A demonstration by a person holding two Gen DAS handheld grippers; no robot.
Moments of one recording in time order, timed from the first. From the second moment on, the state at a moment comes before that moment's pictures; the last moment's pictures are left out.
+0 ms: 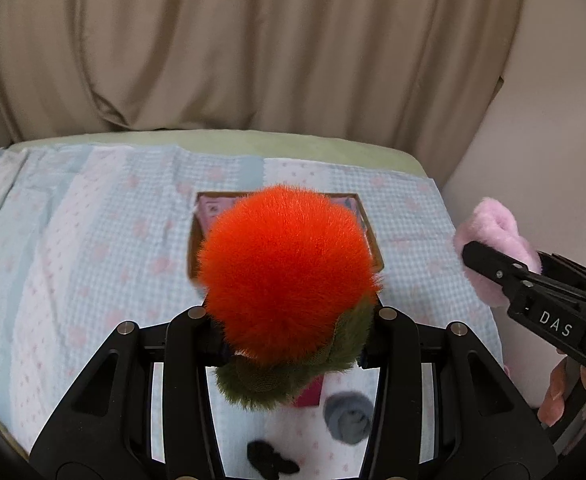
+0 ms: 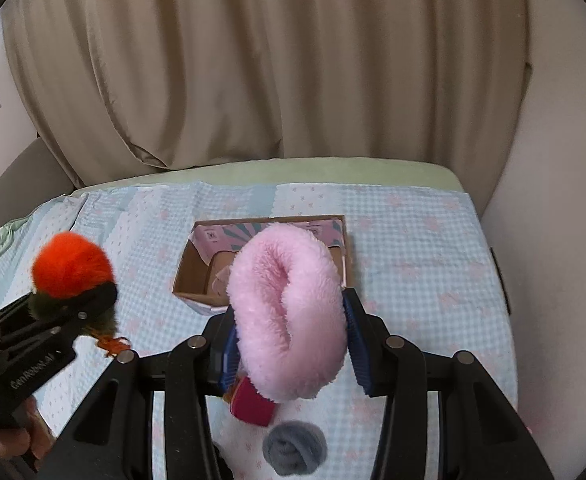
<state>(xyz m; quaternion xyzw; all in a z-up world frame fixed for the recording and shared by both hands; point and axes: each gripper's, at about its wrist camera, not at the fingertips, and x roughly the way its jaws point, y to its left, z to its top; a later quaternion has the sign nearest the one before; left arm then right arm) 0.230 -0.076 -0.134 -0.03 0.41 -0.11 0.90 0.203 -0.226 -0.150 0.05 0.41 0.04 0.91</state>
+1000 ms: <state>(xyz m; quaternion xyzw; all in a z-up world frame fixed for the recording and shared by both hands) 0.447 -0.131 -0.364 0.04 0.59 -0.18 0.79 0.439 -0.239 -0.354 0.10 0.59 0.02 0.80</state>
